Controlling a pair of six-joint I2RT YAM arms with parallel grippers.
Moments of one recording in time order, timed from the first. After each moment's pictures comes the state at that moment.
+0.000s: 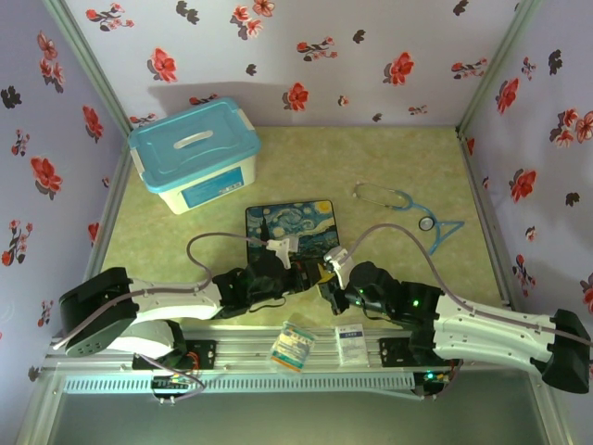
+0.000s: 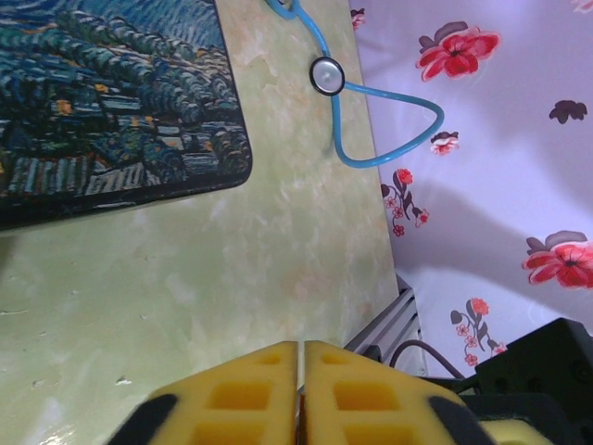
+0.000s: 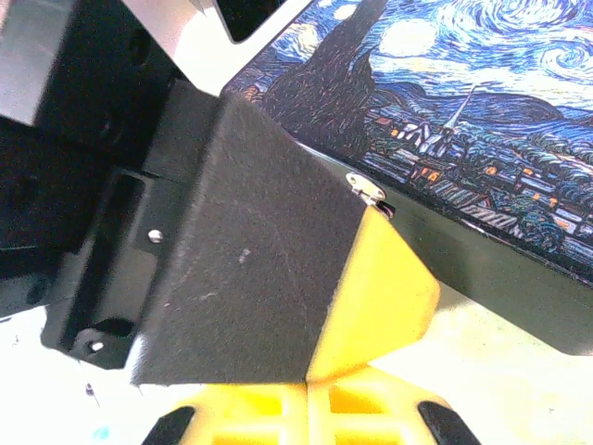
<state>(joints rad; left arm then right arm) -1.20 1.35 0.52 0.45 -0.06 -1.20 1.16 0.78 0.45 -0.25 0.09 0.40</state>
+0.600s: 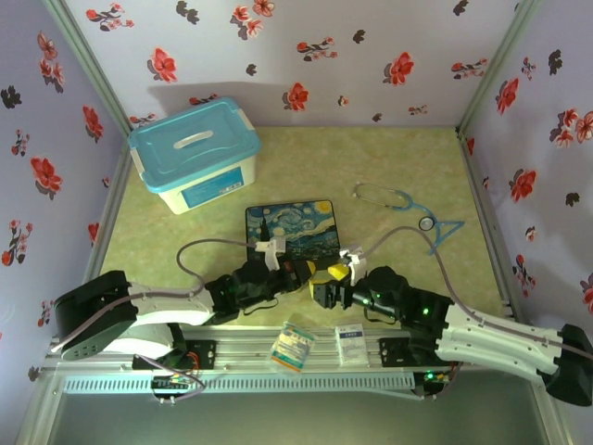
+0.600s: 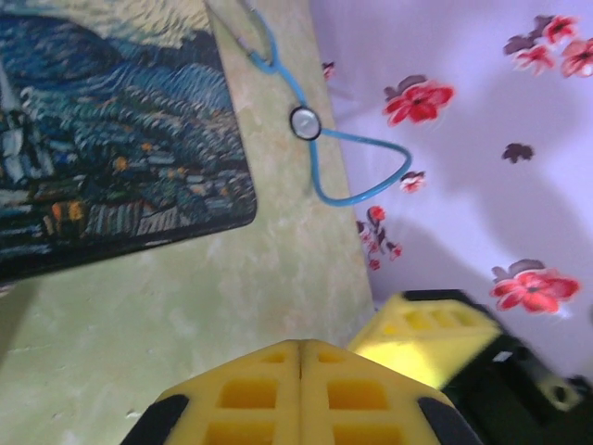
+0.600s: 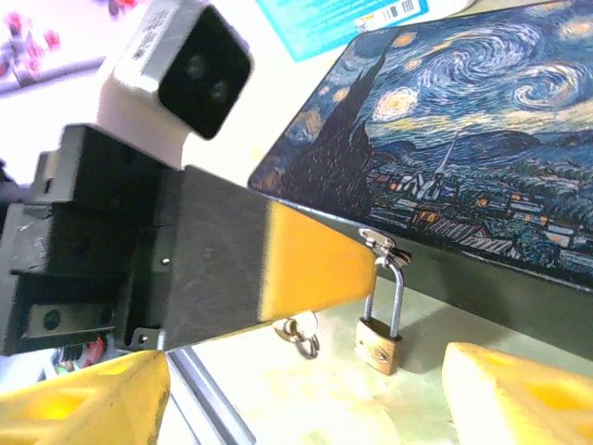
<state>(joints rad) -1.18 1.32 0.39 0.70 -0.11 -1.19 1.11 0.62 0.29 -0.01 0.06 0.63</state>
